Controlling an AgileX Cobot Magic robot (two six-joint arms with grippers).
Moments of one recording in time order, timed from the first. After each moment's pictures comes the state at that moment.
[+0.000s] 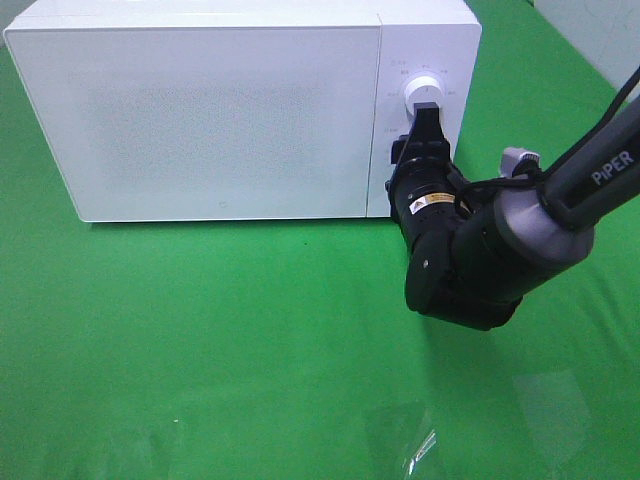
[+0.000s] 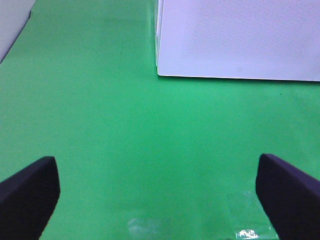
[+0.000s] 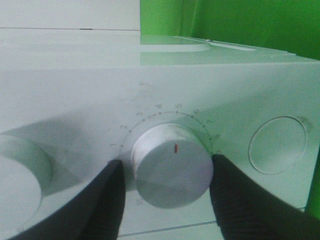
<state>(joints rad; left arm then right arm) 0.05 0.00 -0.52 -0.14 1.08 0.05 0.68 2.12 -0.85 0.77 -1.18 1.20</state>
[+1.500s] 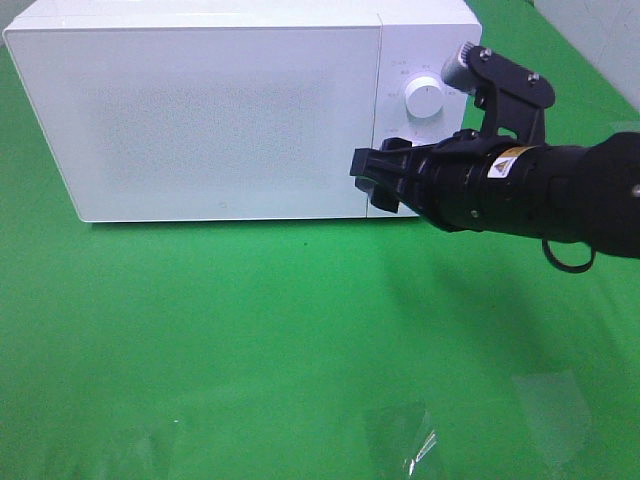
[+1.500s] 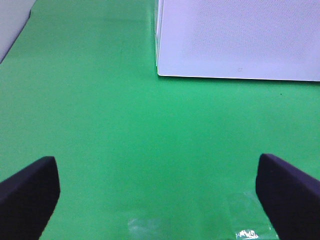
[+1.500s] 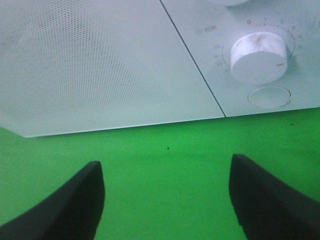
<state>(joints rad) 0.05 0.00 -0.52 -0.14 1.08 0.05 0.59 1.54 -0.65 0.35 -0.33 0.17</state>
